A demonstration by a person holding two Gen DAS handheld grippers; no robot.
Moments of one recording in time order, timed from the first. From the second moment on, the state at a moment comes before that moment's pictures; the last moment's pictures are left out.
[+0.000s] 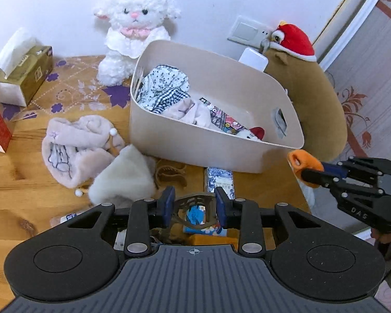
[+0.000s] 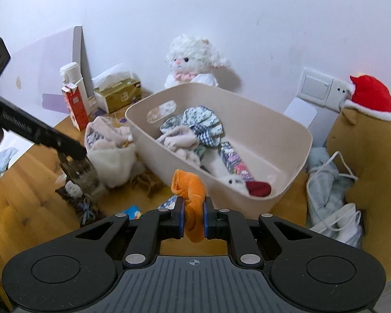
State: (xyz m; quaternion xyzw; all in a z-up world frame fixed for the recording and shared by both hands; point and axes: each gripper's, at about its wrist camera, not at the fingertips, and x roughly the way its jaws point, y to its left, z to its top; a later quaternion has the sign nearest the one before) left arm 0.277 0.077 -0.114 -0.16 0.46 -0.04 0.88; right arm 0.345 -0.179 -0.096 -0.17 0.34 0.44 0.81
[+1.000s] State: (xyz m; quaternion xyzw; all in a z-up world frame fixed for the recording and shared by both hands) left arm 0.394 0.073 -0.057 -0.14 0.38 -0.02 0.91; right arm 0.435 -0.155 -0.062 -0.17 0.30 0.40 0.85
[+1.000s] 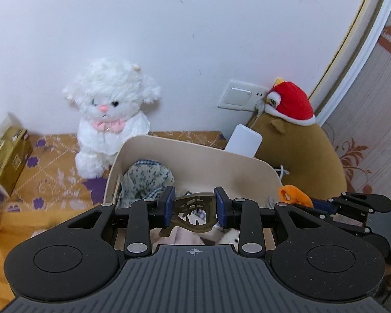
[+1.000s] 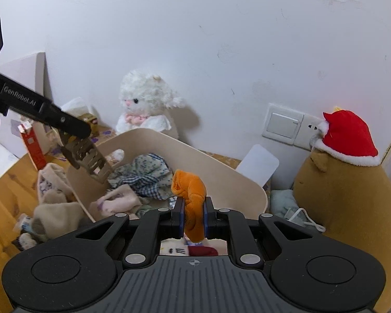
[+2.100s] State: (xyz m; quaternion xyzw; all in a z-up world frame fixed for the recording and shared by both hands) left arm 0.403 0.088 -0.107 -0.09 0.45 0.04 0.89; right arm 0.428 -0.138 -0.101 -0.16 0.34 0.37 0.85
